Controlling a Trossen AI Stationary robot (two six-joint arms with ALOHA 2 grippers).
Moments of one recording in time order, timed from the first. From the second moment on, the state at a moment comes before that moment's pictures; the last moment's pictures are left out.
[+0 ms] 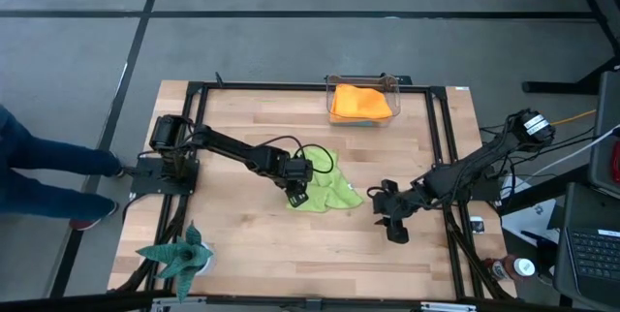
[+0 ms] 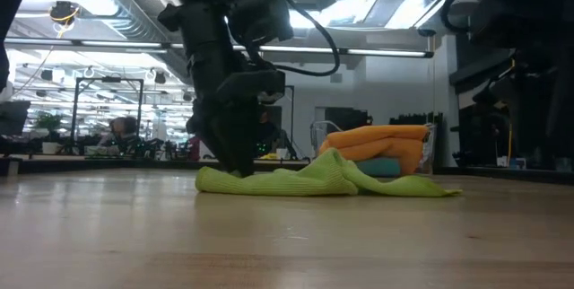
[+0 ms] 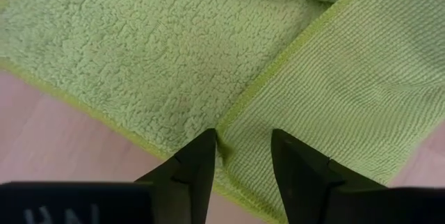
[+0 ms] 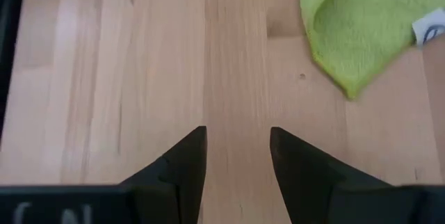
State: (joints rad) left arm -0.05 1.86 1.13 -0.49 -0.06 -0.62; right arm 0.50 1.29 0.57 -0.27 0.06 0.54
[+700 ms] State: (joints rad) left arm -0.07 1.86 1.13 -0.50 -0.09 -0.54; right arm 0.47 1.47 0.57 -0.03 0.36 0.65
